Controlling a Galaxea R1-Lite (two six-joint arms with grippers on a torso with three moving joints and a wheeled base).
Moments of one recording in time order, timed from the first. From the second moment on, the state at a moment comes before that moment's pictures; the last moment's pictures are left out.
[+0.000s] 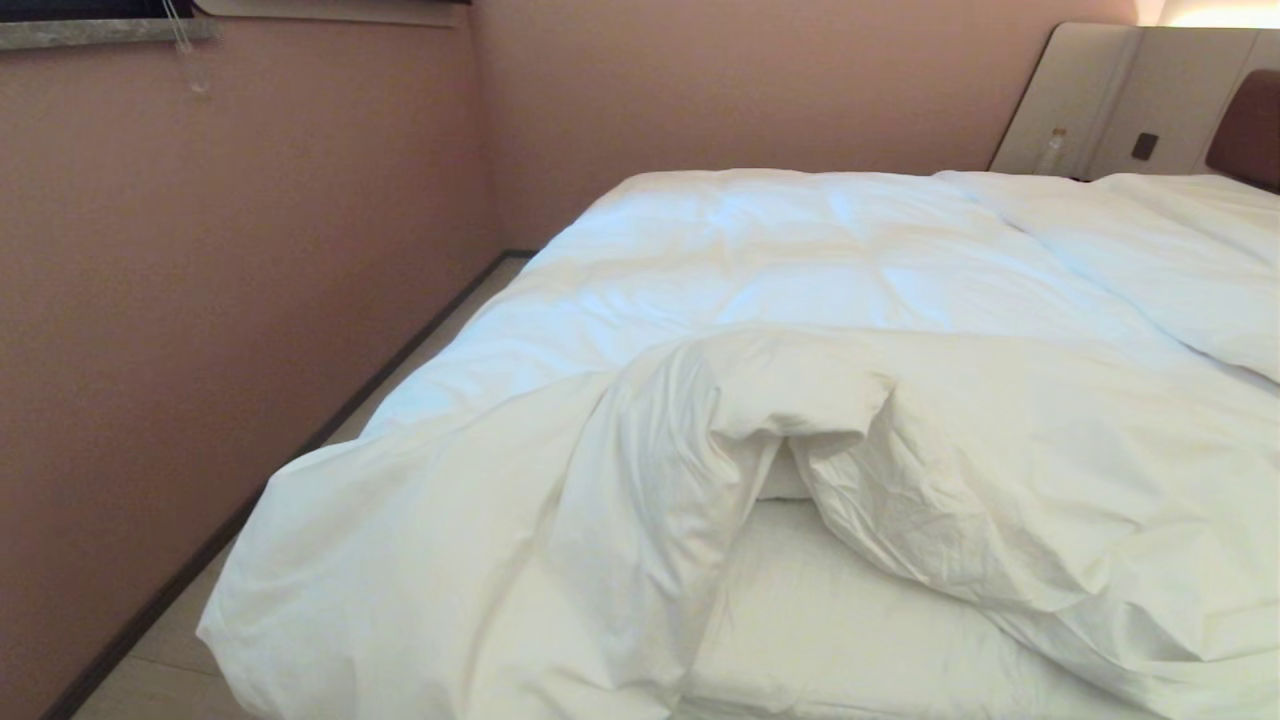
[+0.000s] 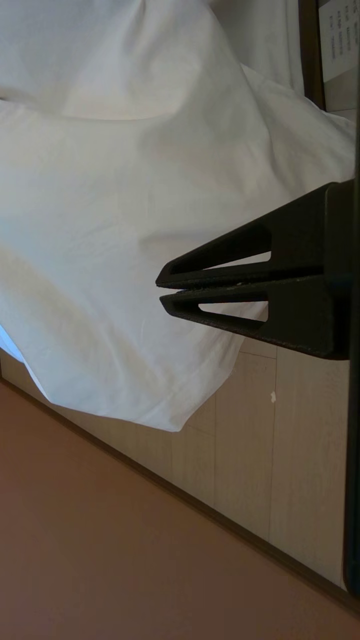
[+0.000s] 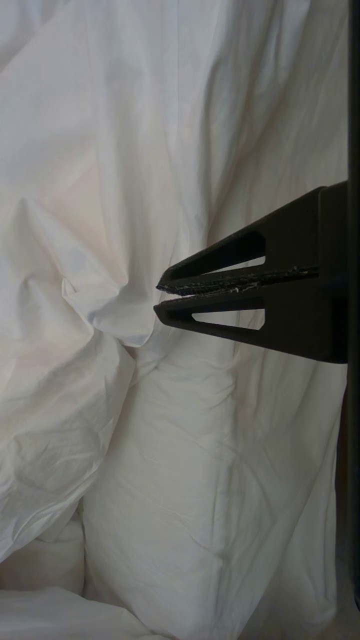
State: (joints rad) left arm 0.00 0.00 0.00 0.02 -0.06 0.11; right arm 0.00 0.00 0.00 0.00 0.00 0.00
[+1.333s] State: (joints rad) left arm 0.00 0.00 0.00 0.02 -0.05 0.09; right arm 0.00 0.00 0.00 0.00 0.00 -0.03
